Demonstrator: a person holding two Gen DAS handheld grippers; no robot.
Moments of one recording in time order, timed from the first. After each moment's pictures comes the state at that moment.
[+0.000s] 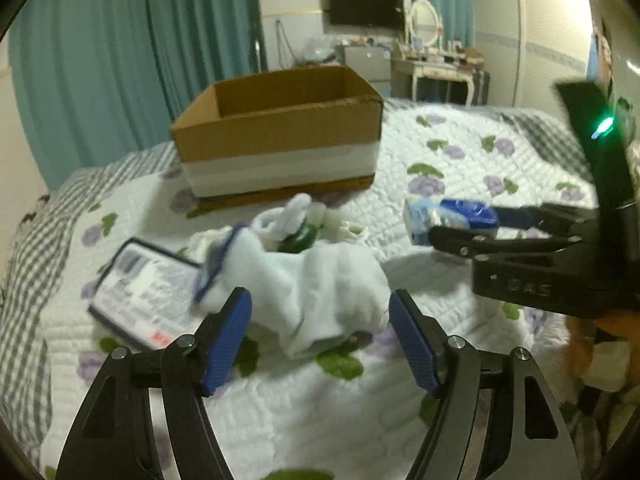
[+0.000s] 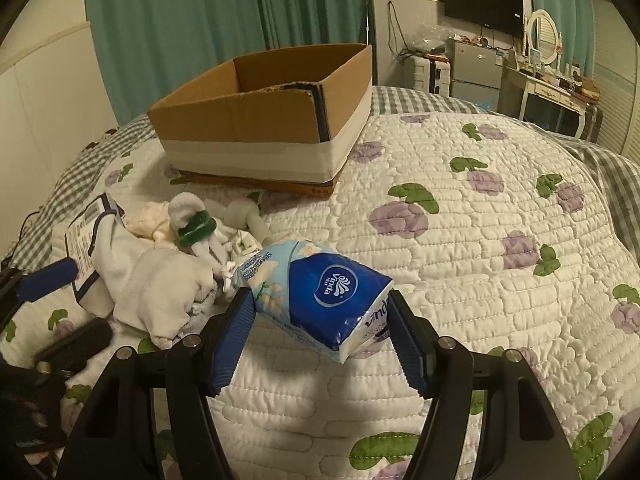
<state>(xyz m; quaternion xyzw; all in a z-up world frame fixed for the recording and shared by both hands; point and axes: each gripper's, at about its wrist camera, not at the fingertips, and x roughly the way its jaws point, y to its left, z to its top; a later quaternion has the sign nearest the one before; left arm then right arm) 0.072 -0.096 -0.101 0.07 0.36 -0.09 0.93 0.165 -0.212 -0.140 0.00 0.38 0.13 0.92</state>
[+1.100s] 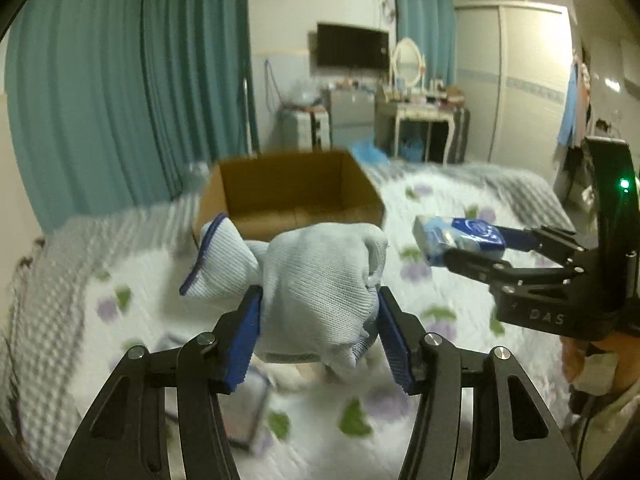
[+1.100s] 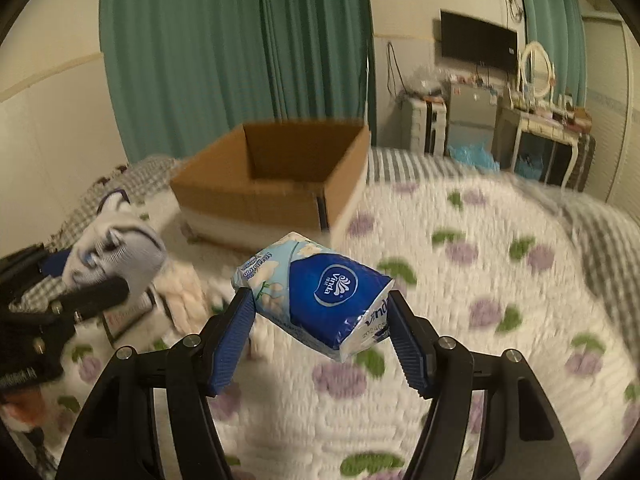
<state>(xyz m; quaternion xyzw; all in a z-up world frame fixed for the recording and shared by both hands) 0.091 -0.067 -0.007 0.05 0.28 -0.13 0.95 0.153 -0.217 -0.066 -0.01 0.30 0.13 0.94</state>
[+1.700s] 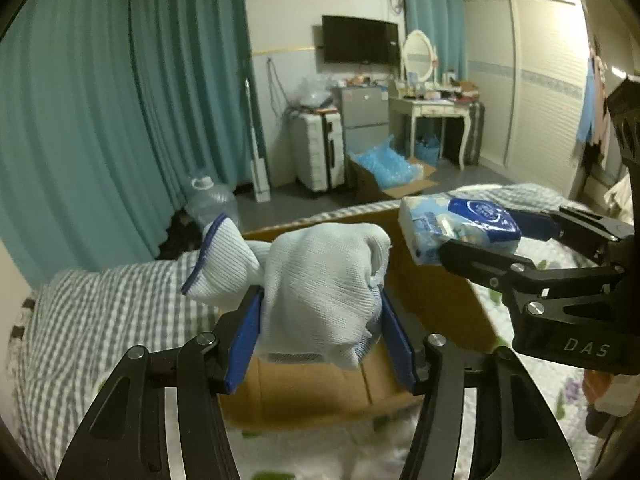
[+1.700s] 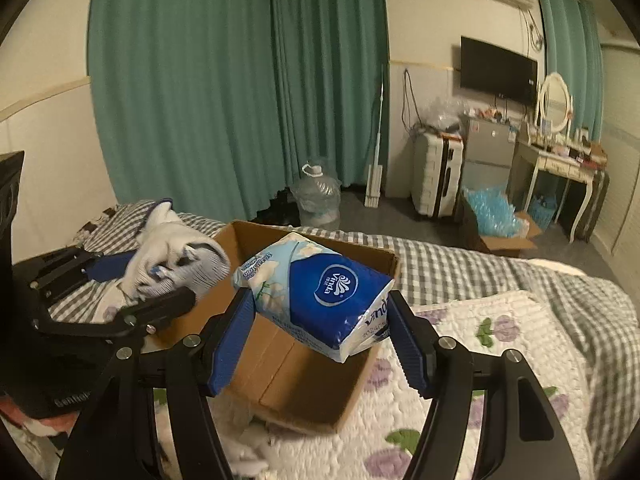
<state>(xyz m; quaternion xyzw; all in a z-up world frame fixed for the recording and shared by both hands) 0.272 -0.061 0.004 0.07 0.30 -0.12 0.94 0.313 -0.162 0.004 -0.01 0.28 0.15 0.95</state>
